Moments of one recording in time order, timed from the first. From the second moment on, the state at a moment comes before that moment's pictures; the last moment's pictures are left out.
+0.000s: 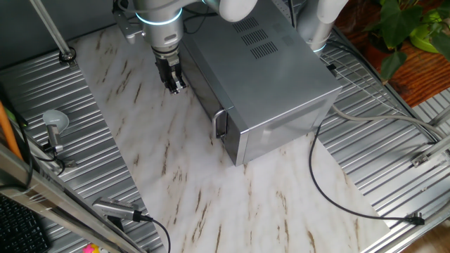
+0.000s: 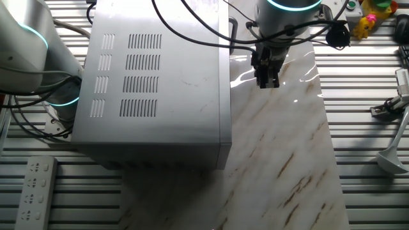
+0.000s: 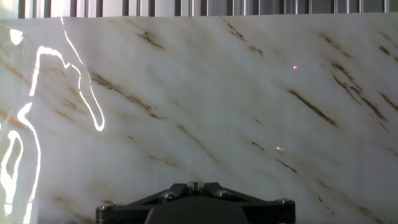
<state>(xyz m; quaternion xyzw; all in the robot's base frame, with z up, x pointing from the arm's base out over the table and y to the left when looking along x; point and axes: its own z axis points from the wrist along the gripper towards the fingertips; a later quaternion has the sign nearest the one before) 0.500 0.000 0.170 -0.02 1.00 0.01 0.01</state>
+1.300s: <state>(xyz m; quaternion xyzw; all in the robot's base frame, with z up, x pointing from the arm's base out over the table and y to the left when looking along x) 0.497 0.000 0.169 -0.07 1.00 0.01 0.01</state>
